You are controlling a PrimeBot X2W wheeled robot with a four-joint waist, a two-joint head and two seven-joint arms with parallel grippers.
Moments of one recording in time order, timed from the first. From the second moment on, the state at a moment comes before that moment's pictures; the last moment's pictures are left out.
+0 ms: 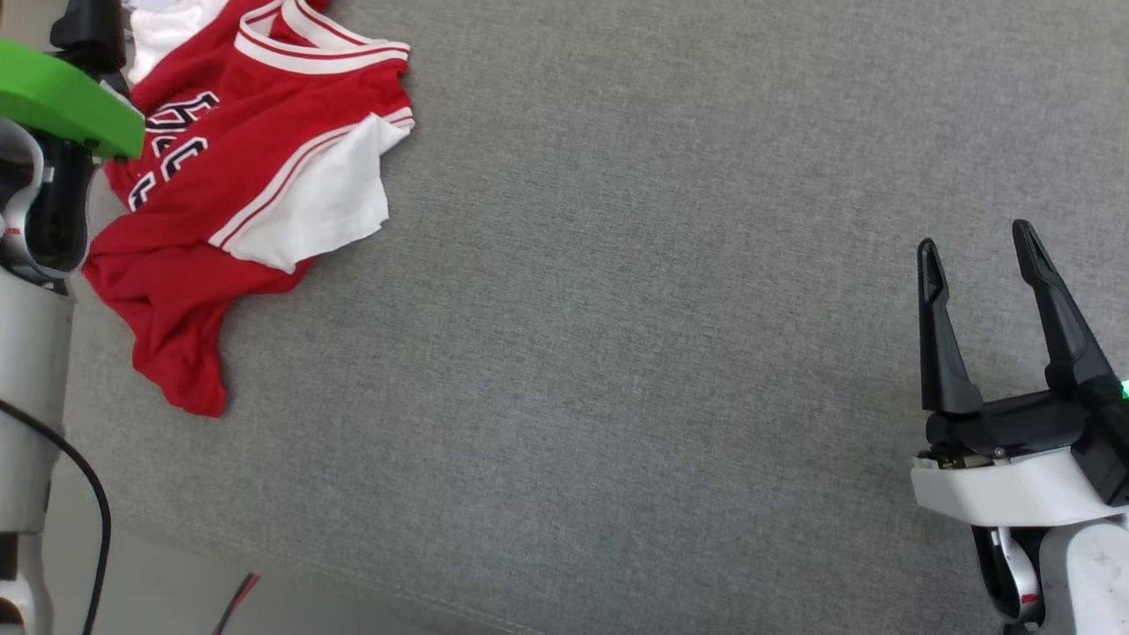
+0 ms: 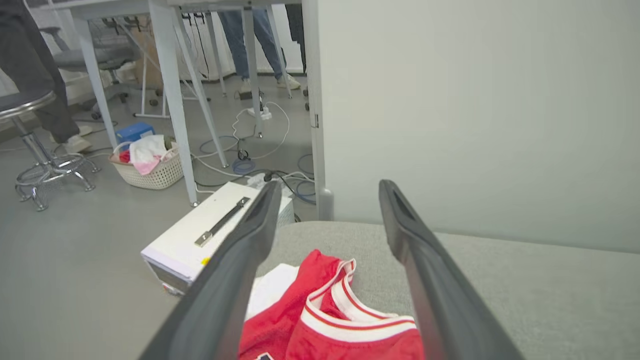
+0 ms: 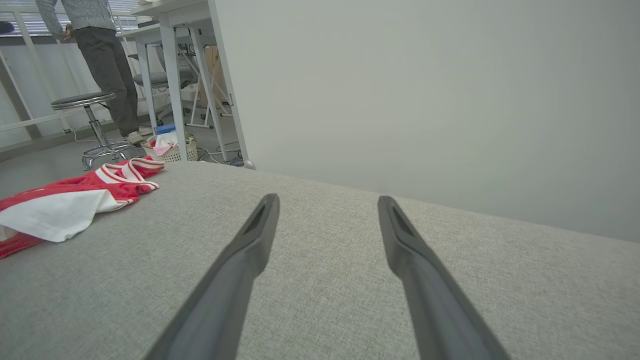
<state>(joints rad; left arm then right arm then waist) -0.89 0.51 -0.18 0.48 -0.64 -0.13 -0.12 -0.10 -0.09 0.02 -0.25 0.03 0.13 -0.25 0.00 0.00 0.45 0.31</state>
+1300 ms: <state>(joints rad) -1.13 0.67 -0.81 0.72 -1.03 -0.13 0.64 -0.19 -0.10 0.03 -0.28 0.03 0.13 -0.25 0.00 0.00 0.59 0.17</state>
